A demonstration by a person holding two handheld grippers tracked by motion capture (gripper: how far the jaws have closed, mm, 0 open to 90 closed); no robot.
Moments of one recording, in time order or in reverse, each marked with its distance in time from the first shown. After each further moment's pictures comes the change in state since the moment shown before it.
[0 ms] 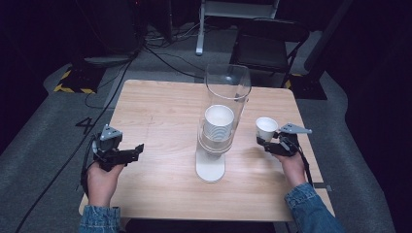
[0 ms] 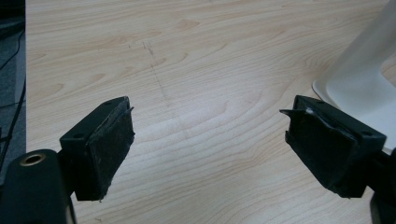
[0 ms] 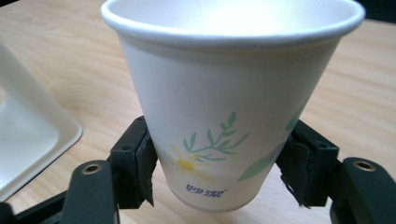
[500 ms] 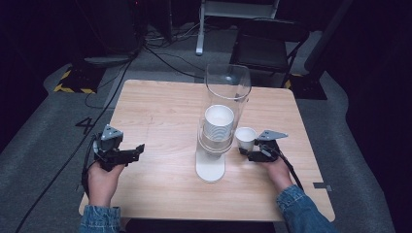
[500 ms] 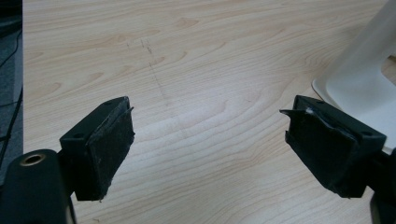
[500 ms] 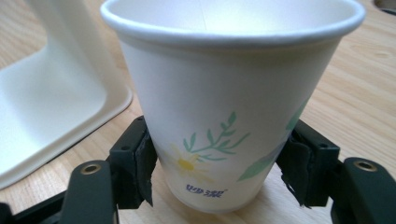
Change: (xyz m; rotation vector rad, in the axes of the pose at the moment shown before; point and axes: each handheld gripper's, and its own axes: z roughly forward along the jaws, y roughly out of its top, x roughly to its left) left arm 0.000 0.000 0.001 0.007 -0.004 0.009; right arm 0.037 -0.016 0.042 0.088 0.143 -0.130
